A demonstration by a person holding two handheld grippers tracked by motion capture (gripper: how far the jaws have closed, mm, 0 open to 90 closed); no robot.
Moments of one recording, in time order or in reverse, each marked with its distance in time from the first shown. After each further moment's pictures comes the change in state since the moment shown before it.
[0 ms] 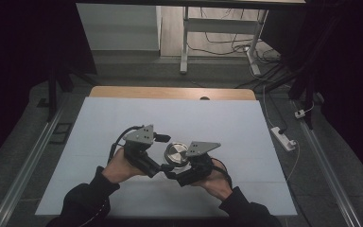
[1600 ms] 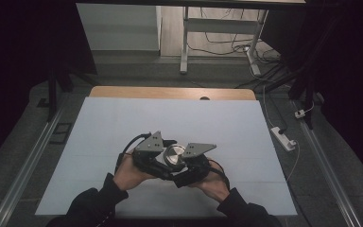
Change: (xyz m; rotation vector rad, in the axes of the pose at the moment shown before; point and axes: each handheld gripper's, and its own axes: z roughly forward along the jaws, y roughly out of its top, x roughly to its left) left arm -0.023 0.002 0.034 0.004 0.233 -0.056; right arm 0.004 -0.001 0.007 0.026 -0.057 0.015
